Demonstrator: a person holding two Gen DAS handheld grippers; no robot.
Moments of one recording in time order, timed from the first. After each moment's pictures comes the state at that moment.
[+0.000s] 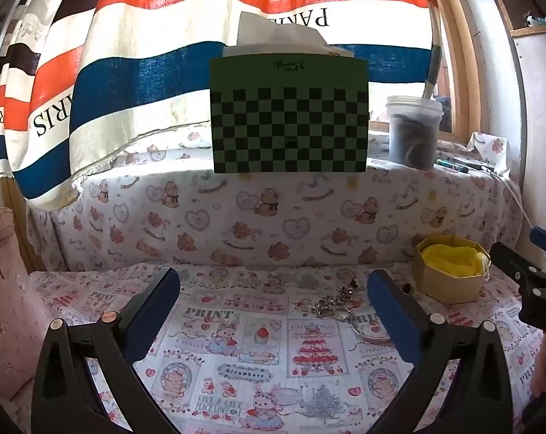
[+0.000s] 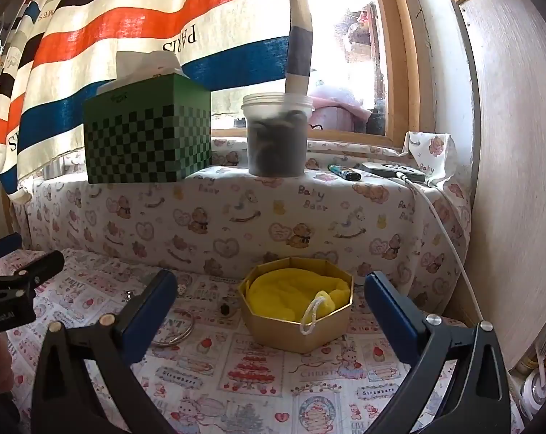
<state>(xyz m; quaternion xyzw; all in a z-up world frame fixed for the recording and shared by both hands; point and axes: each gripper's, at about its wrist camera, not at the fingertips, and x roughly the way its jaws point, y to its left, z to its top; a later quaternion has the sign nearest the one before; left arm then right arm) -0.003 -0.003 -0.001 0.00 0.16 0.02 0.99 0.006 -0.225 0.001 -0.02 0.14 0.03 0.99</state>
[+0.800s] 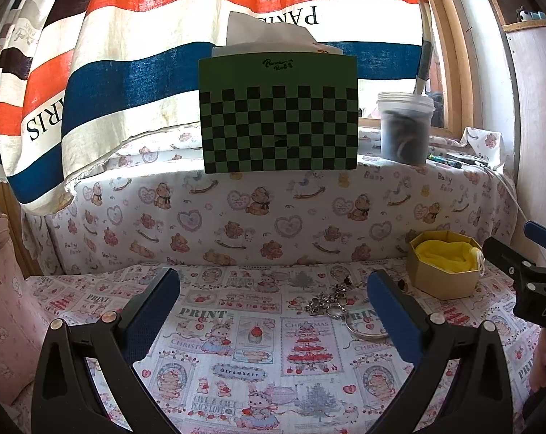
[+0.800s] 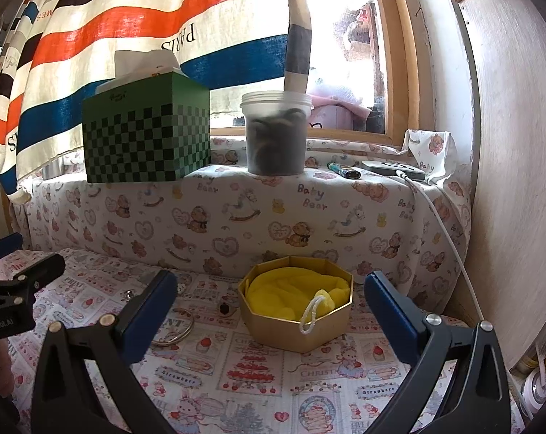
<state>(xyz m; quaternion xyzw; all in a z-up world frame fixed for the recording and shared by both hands) -0.003 -0.005 0.000 0.01 0.17 0.01 0.99 0.003 -0.223 0.001 -0.03 0.15 0.03 0.99</state>
